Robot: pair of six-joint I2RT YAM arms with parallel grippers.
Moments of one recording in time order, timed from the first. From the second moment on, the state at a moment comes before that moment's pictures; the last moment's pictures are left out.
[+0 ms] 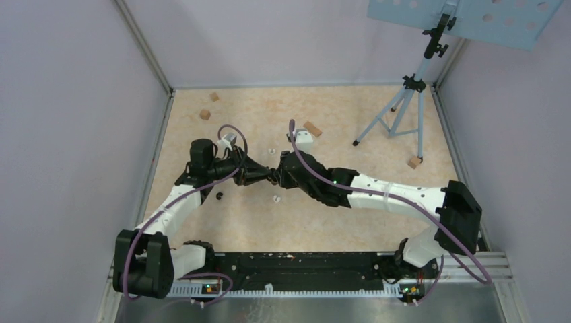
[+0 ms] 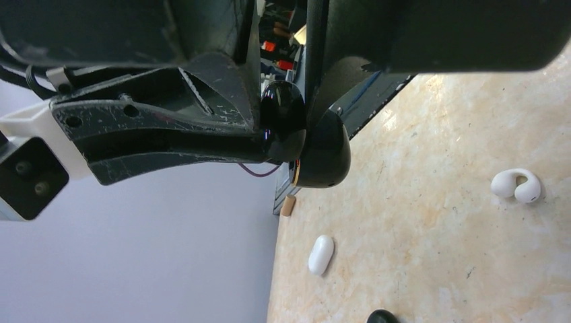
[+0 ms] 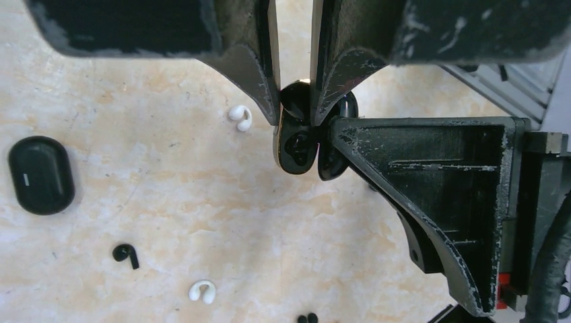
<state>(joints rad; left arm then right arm) -0.14 1.15 0.60 0.04 0.98 -1.11 1.13 1.48 1.14 -0.20 0.42 0.73</state>
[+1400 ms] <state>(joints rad) -0.14 1.15 0.60 -0.03 0.96 -1.05 1.18 1.61 1.26 -0.31 0.52 0.68</state>
